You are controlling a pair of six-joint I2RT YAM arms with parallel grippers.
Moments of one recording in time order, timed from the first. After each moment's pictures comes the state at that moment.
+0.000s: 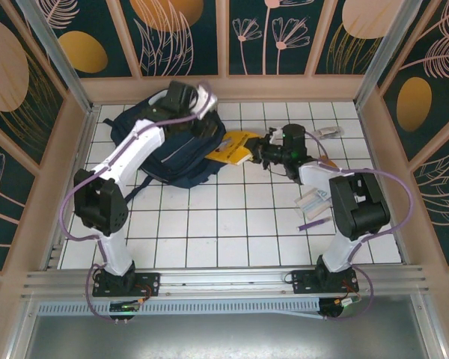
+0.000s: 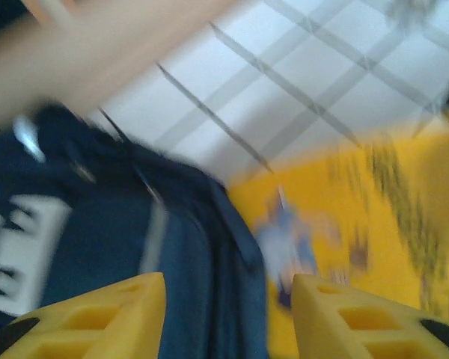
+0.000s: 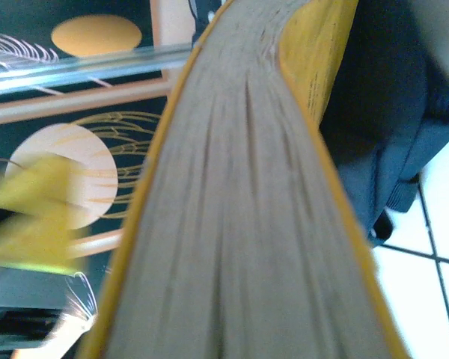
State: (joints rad) left arm -0.44 1.85 1.68 -0.65 0.21 0.24; right arm 0.31 1.71 0.92 0.43 -0.79 1.36
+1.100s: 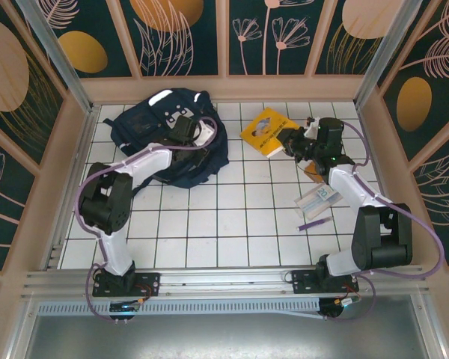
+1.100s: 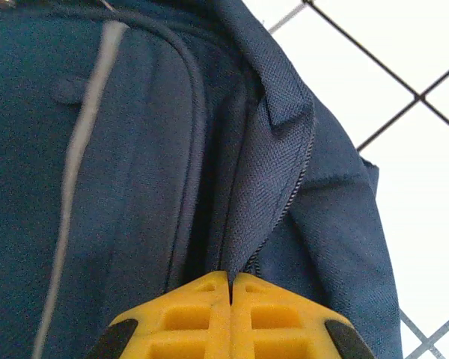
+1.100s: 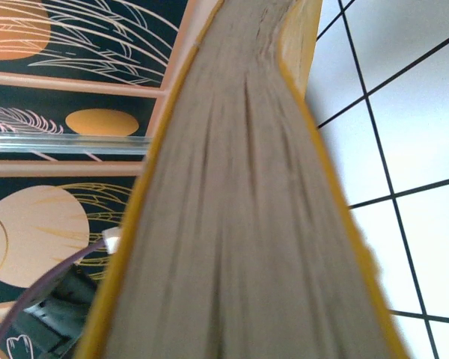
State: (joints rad) left arm -0.45 1.85 1.32 -0.31 0.04 0.22; right arm 0.12 1.43 0.92 0.07 -0.69 1.06
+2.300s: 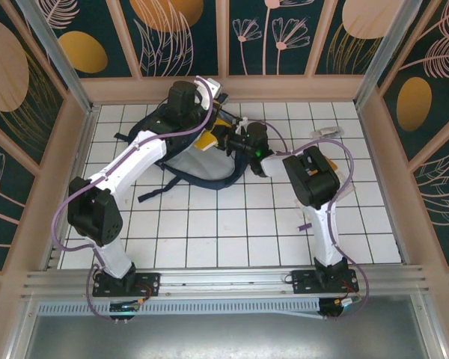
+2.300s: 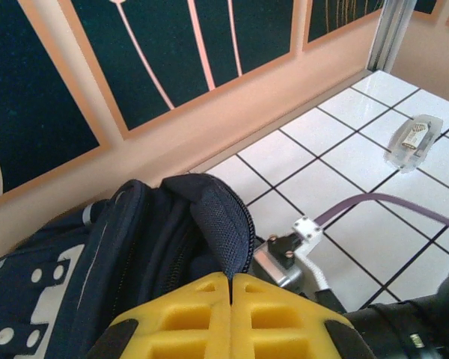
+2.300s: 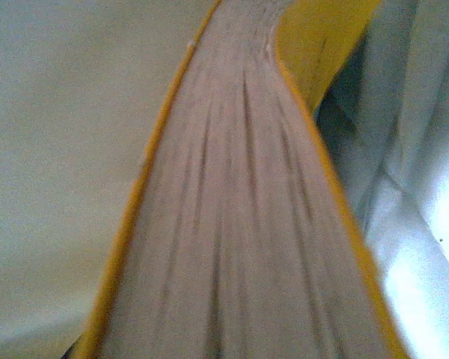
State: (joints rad) left arm -0.52 1.76 1.61 -0.24 0.08 0.09; right arm 0.52 2.23 1.30 0.92 -0.63 1.60
